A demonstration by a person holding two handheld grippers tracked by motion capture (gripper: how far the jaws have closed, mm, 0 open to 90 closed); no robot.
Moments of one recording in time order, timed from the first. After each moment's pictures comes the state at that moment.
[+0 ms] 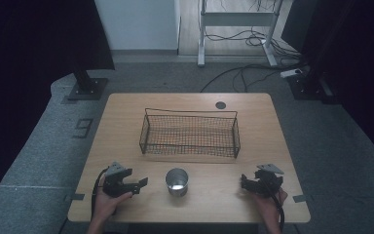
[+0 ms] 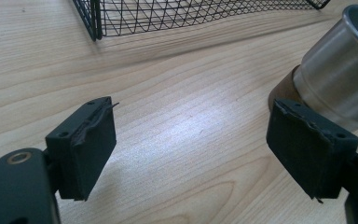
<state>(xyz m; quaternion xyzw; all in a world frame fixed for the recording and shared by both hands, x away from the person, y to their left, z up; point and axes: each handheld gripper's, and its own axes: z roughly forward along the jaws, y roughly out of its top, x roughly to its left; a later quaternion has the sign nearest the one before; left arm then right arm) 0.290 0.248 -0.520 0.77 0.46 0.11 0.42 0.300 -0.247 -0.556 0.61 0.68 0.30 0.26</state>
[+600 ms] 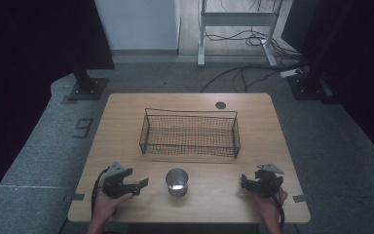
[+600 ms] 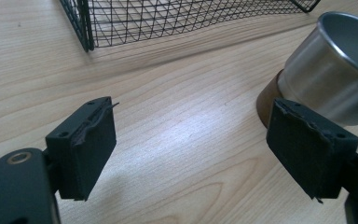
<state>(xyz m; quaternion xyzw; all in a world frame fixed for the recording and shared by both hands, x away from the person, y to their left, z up) 0.284 0.245 -0.511 0.77 0.45 0.12 0.43 0.301 -0.247 -0.556 0.61 0.69 0.30 0.26</state>
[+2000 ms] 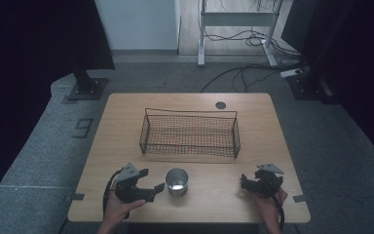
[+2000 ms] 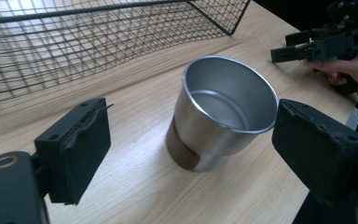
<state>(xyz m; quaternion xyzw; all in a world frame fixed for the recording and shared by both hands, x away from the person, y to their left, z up) 0.263 0.192 -0.478 0.79 0.39 0.09 0.47 0.301 -0.247 -0.556 0.61 0.69 0.30 0.26</state>
